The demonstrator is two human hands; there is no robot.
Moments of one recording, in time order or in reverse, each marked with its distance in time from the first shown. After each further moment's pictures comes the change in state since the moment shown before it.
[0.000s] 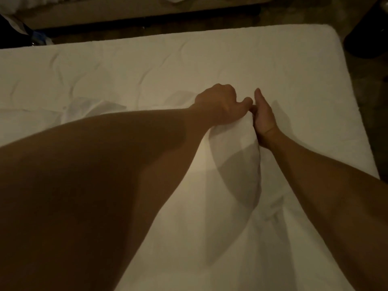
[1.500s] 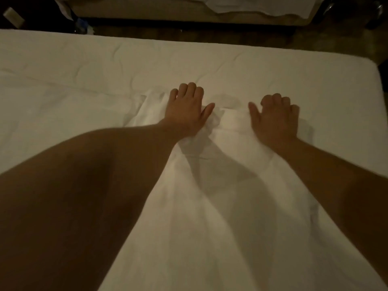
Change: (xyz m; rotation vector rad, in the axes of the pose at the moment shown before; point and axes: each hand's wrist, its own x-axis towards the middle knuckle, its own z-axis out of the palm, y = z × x) left_hand -0.089 -0.199 -0.057 0.388 0.288 -0.001; right_hand -0.068 -0.009 0.117 -1.631 0.353 -0.730
